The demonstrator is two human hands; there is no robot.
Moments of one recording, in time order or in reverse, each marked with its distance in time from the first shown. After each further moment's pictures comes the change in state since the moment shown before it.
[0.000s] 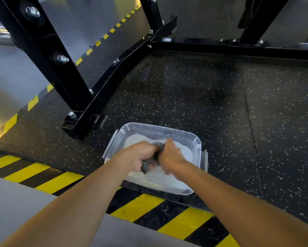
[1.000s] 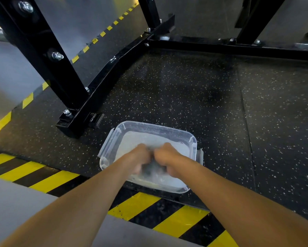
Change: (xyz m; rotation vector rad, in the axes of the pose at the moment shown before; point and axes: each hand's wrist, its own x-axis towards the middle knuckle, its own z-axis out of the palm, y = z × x) left_hand 0.015 -0.013 0.009 0.288 0.205 0.104; right_hand -0.002 -0.008 -0.007 0.192 -0.169 0.182
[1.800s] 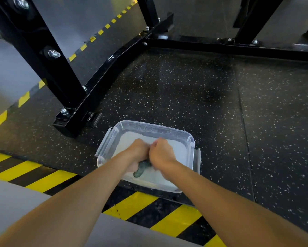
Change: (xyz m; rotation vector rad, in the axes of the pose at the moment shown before) left_hand -0.026 0.014 -0.006 -0.243 -0.068 0.011; right_hand -0.002 0.001 0.012 -0.098 0.250 -0.191
